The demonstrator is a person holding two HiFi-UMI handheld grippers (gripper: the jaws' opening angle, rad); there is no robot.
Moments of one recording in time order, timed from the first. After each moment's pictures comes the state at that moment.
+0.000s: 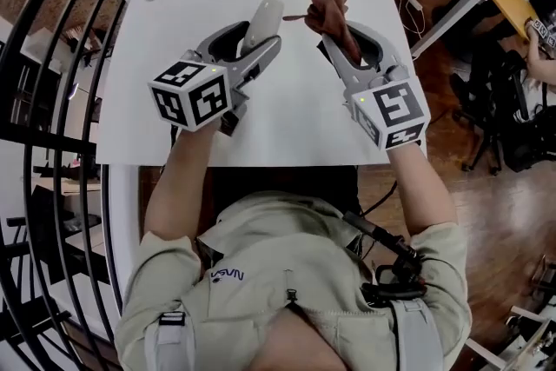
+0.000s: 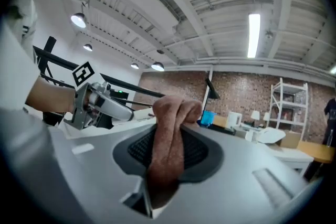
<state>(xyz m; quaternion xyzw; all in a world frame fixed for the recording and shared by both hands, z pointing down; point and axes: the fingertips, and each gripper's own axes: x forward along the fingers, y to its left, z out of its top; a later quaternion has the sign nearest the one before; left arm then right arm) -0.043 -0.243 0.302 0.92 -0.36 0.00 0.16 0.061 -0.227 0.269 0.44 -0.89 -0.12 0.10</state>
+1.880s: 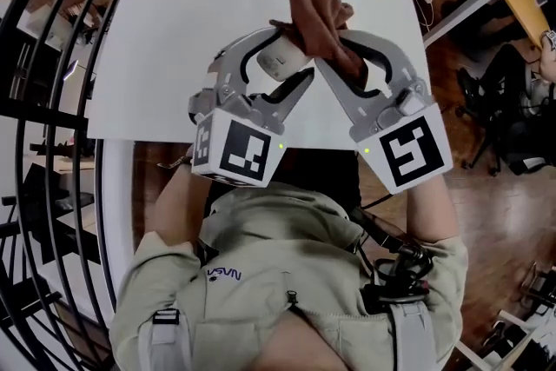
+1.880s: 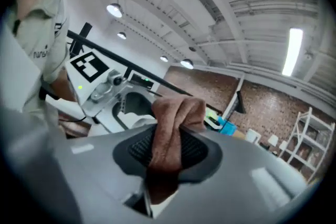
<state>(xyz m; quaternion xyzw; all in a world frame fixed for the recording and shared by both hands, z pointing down) 0.006 -0.141 0.302 0.88 -0.38 0.18 -0.21 0.015 -0.130 0.259 0.31 -0.90 -0.23 0.21</state>
